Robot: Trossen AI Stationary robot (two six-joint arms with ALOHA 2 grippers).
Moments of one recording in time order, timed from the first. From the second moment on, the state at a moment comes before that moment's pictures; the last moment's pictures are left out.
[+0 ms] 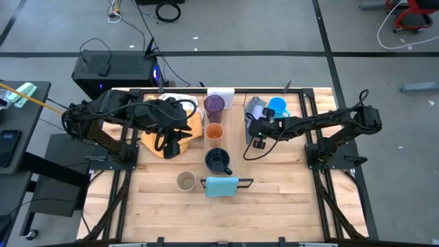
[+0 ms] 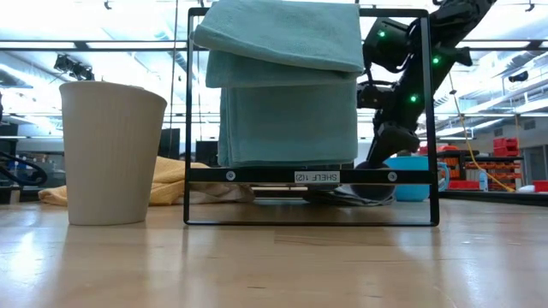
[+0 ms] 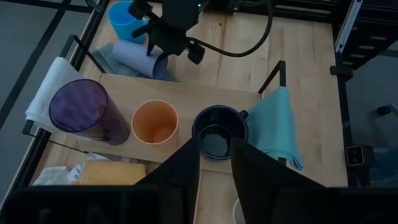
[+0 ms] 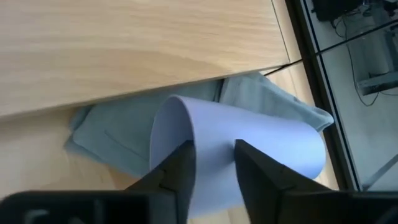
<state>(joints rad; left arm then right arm) -0.17 1.52 2.07 -1.36 -0.22 -0.24 -0.14 1.43 0.72 -0.37 0.50 -0.06</state>
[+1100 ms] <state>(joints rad) -0.19 1.52 2.07 -1.36 -0.24 -0.24 -0.12 1.30 0.71 -0.41 0.18 0.09</state>
